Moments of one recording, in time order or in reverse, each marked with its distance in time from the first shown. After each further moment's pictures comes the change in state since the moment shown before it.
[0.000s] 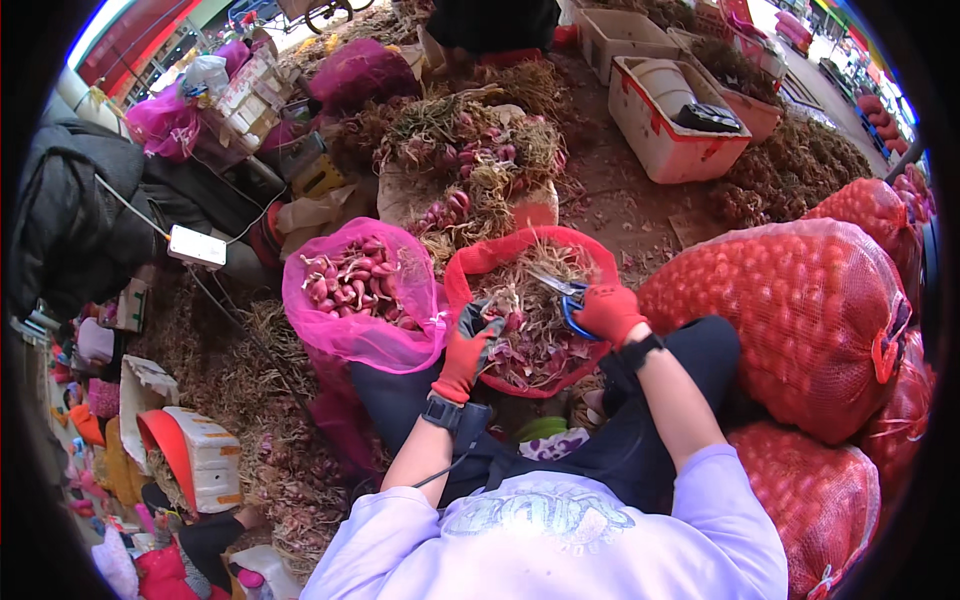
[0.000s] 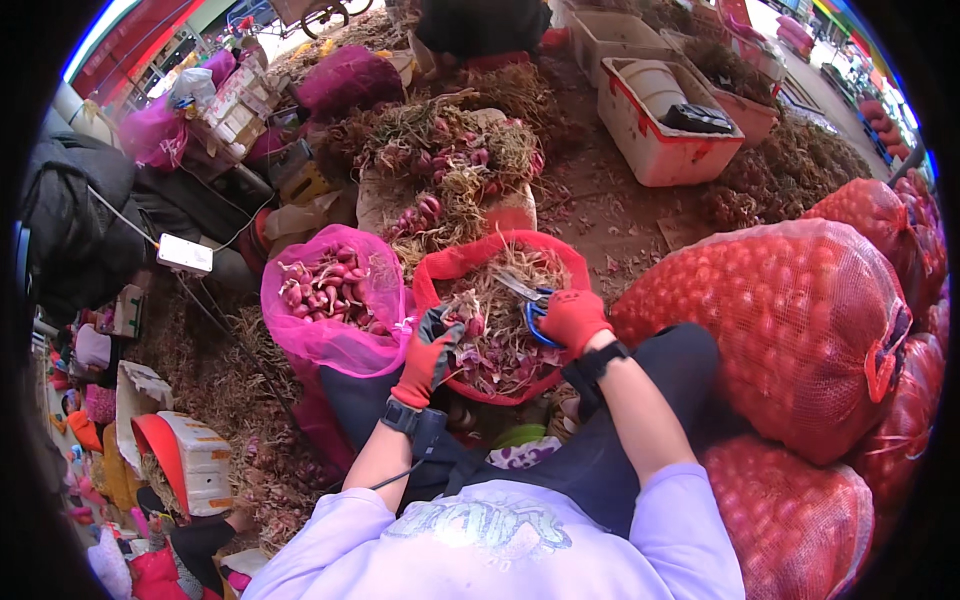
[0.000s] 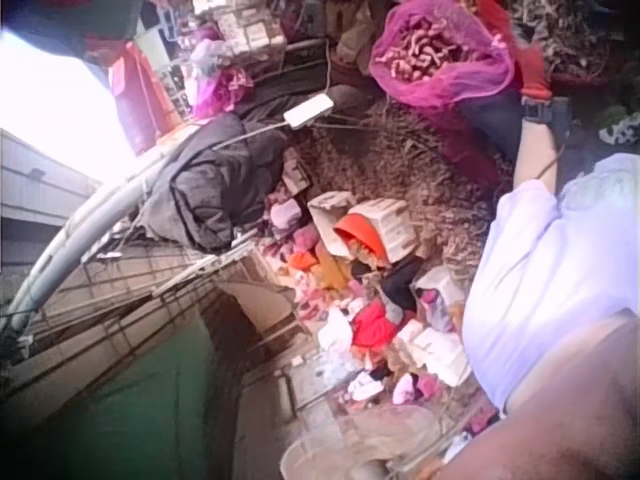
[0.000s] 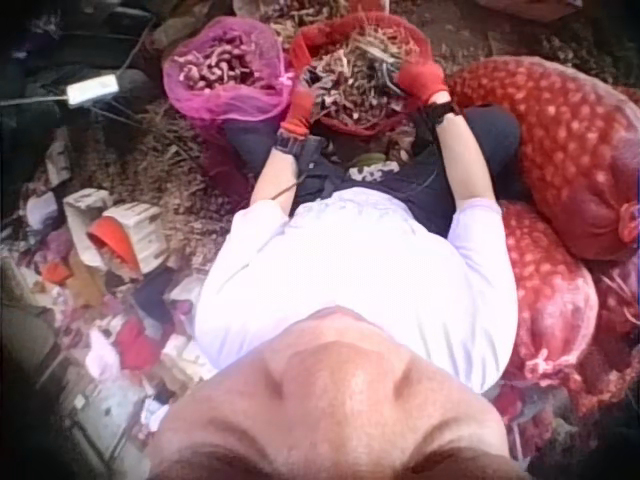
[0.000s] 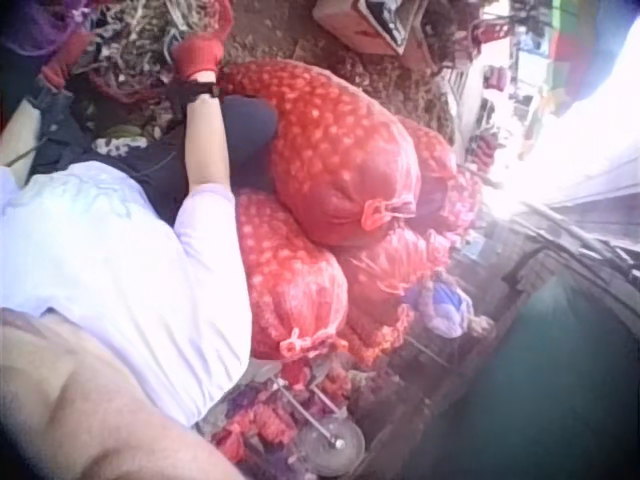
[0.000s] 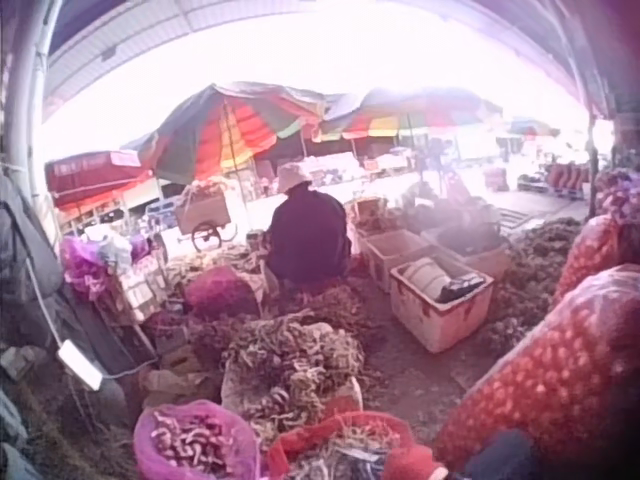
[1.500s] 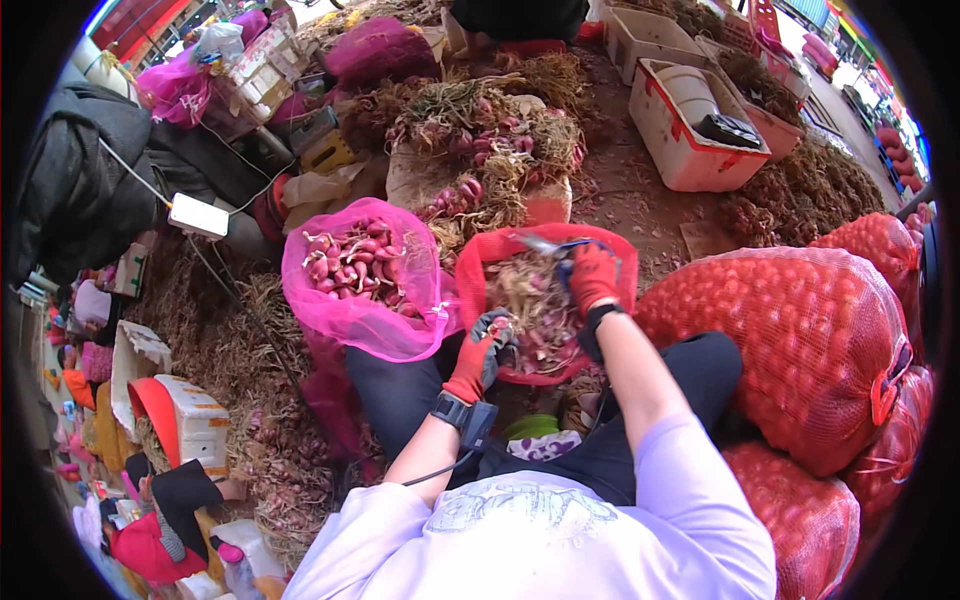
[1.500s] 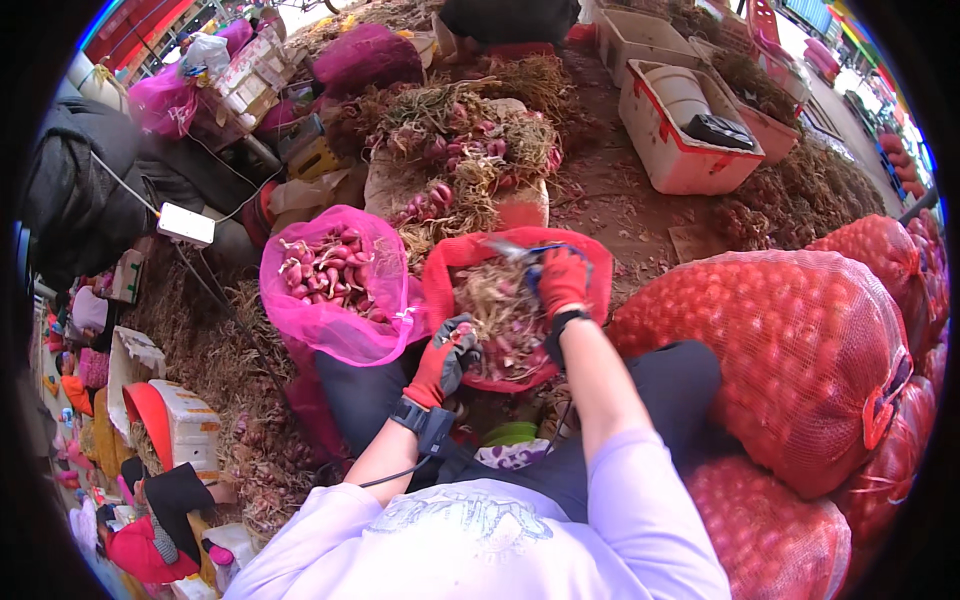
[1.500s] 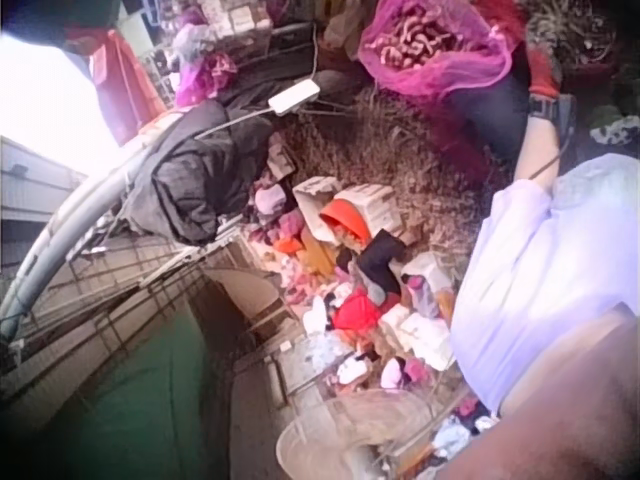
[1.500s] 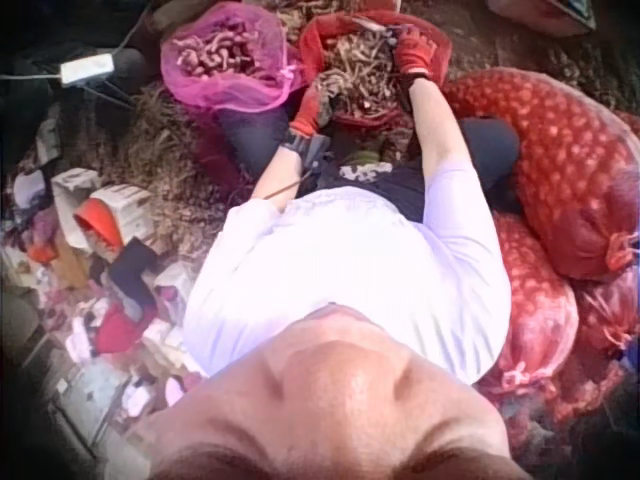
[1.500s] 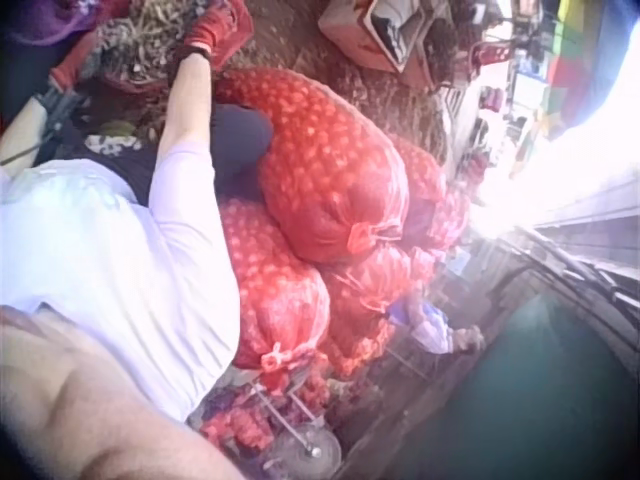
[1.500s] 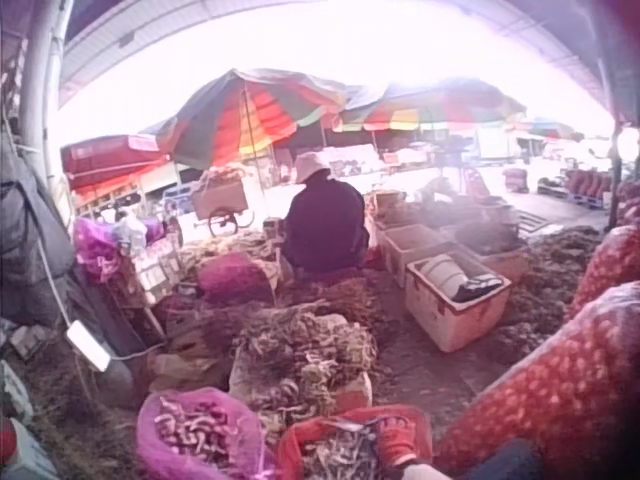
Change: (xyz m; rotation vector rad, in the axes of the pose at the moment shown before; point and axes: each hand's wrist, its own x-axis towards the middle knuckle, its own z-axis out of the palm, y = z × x) left_hand -0.014 -0.017 0.025 -0.272 0.163 -0.268; right_hand 0.111 0.017 0.081 -0.236 0.438 0.189
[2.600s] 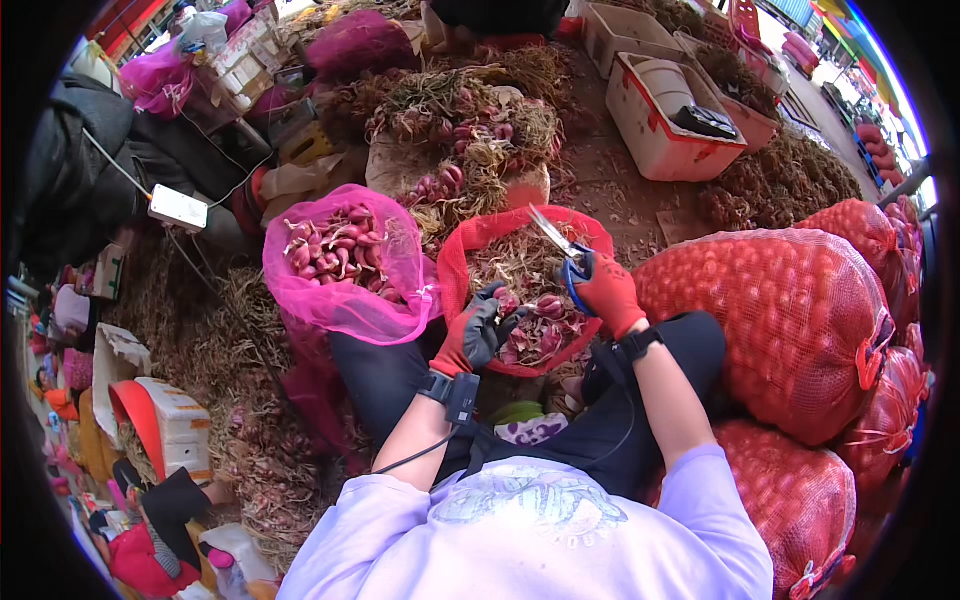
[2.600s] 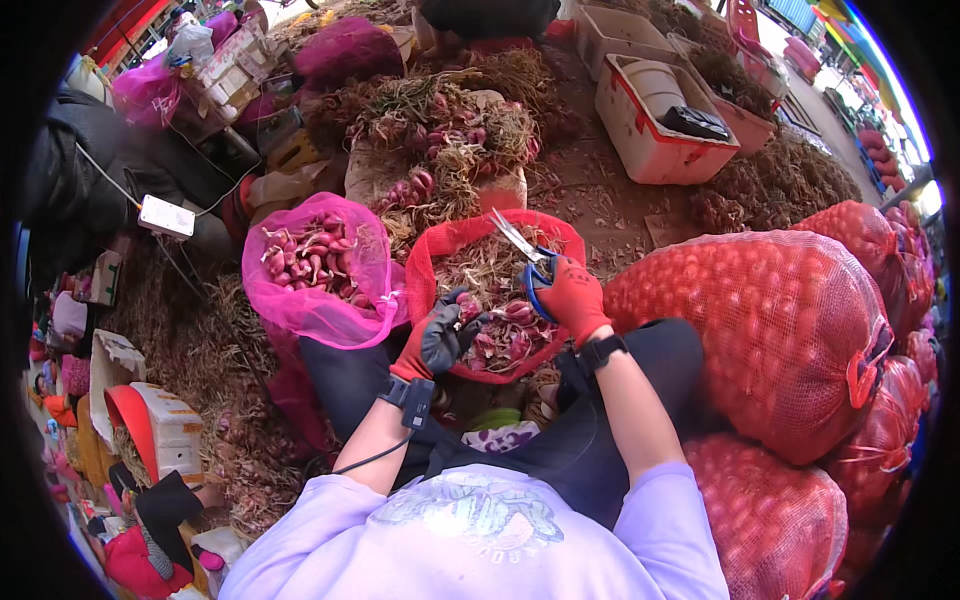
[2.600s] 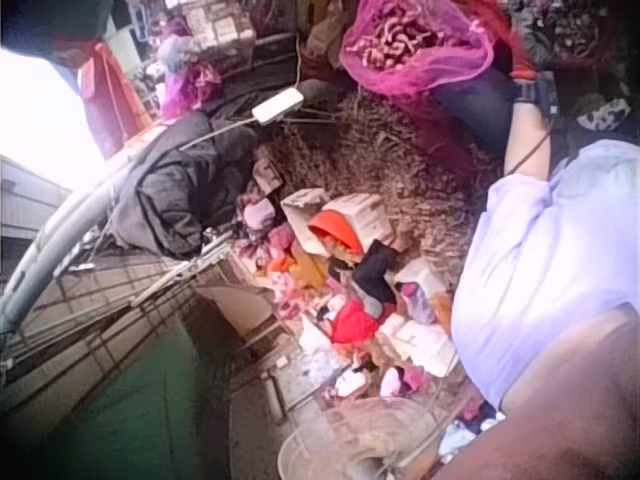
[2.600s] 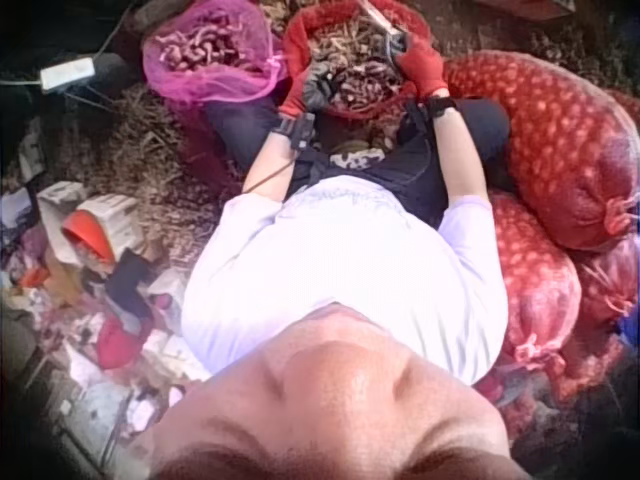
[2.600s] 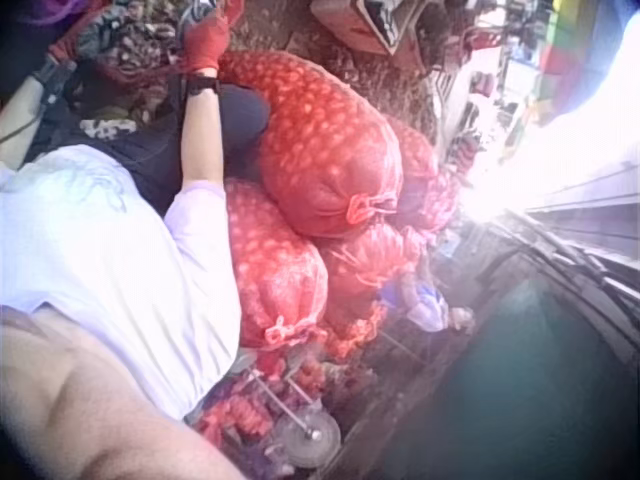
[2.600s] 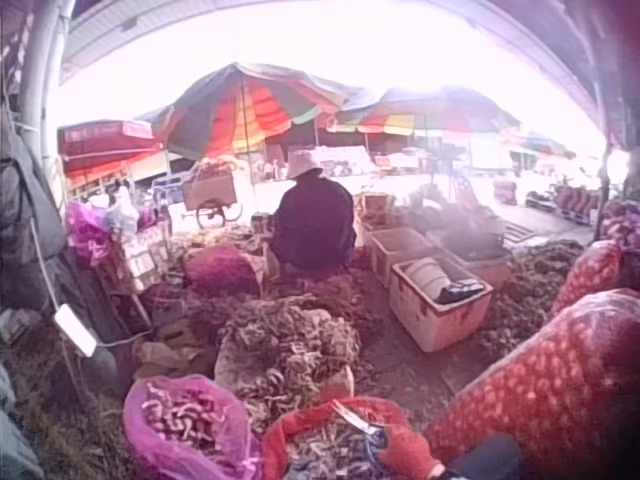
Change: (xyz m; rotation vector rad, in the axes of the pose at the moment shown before) left_hand 0.010 0.003 0.001 -0.405 -0.259 -0.154; right_hand -0.069 0.032 -0.111 0.636 -0.097 -0.004
